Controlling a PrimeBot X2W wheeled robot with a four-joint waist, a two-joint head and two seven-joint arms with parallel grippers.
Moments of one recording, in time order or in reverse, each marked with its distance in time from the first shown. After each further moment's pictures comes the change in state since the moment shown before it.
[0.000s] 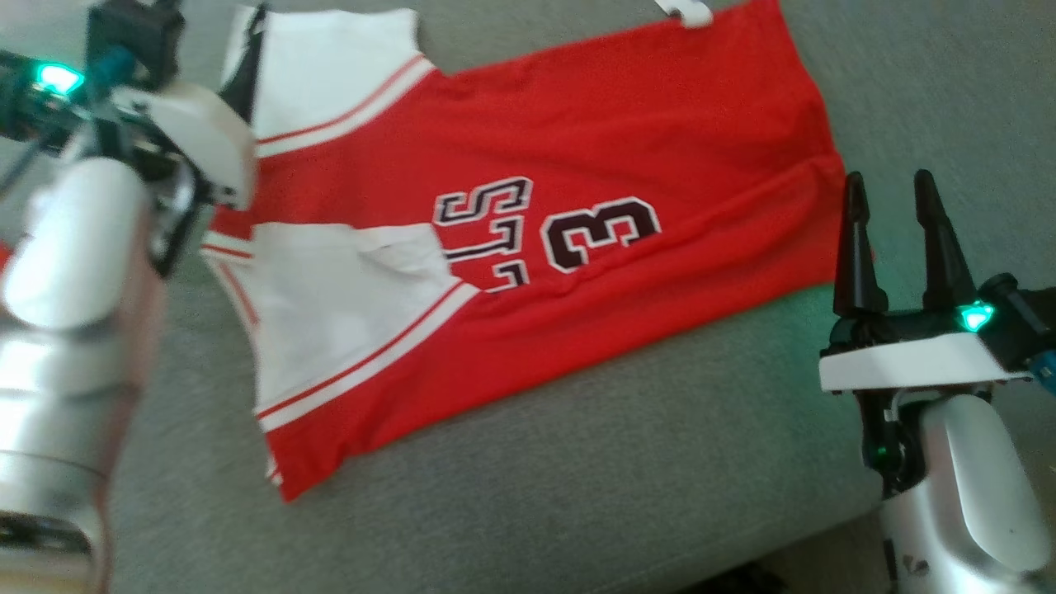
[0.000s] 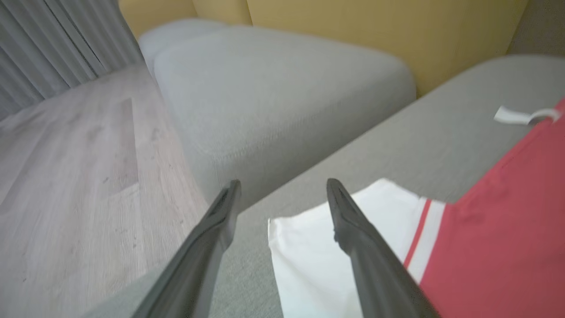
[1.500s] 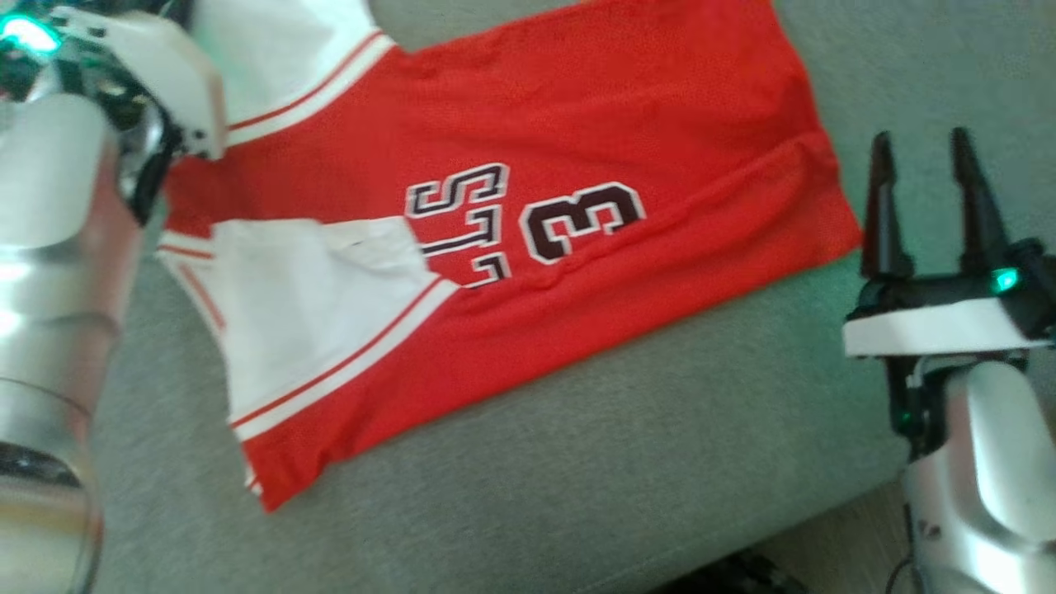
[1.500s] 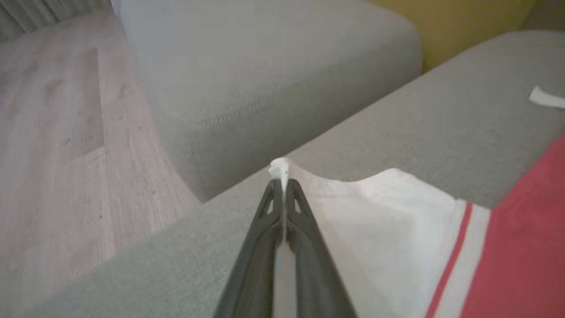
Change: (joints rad) left arm -0.206 0.007 -0.179 0.266 -0.204 -0.023 -0.009; right arm -0.065 0.000 -0.063 0.003 -0.123 0.000 0.001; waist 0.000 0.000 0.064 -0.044
